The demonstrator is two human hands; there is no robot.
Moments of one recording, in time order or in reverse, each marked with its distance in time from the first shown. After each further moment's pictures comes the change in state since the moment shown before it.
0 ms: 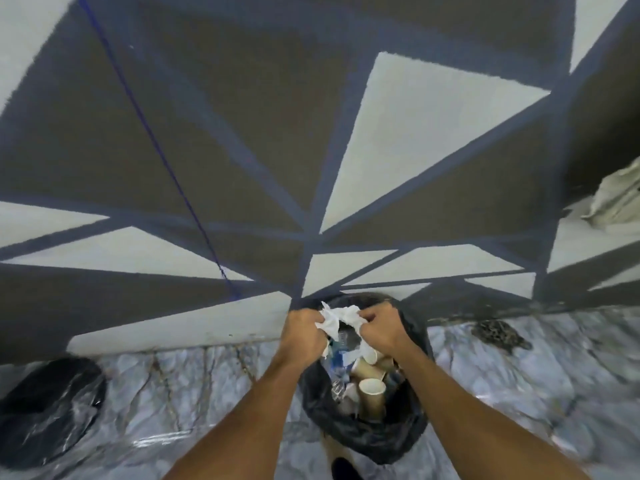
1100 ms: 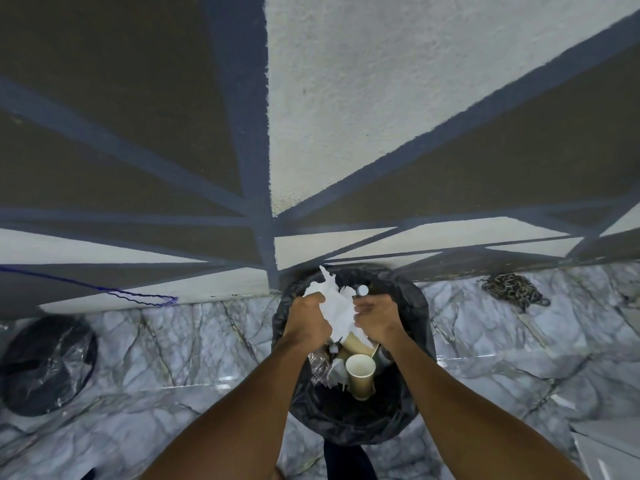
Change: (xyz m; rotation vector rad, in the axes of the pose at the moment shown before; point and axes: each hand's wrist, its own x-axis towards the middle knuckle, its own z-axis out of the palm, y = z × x) left_hand 0.138 -0.013 0.132 0.117 -0.214 -0.240; right_hand 0.148 0.149 0.037 0.239 -0.148 0.419
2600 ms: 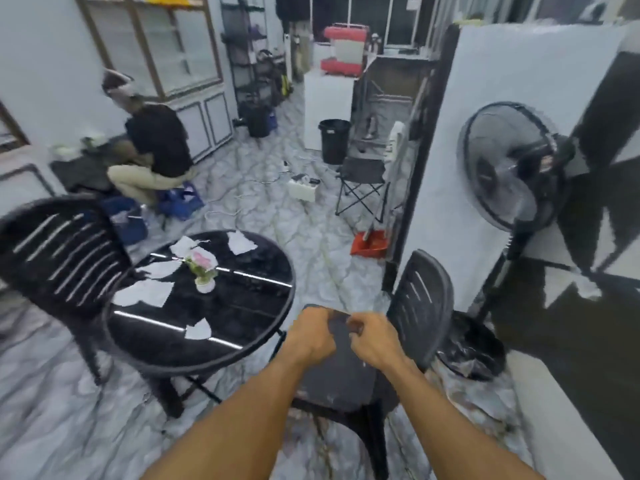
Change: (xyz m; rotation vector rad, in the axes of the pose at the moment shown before) left_hand -0.738 -0.401 -0.057 -0.471 1.194 -1.002; right_hand -0.707 0.012 0.475 -1.154 -1.193 -1.673
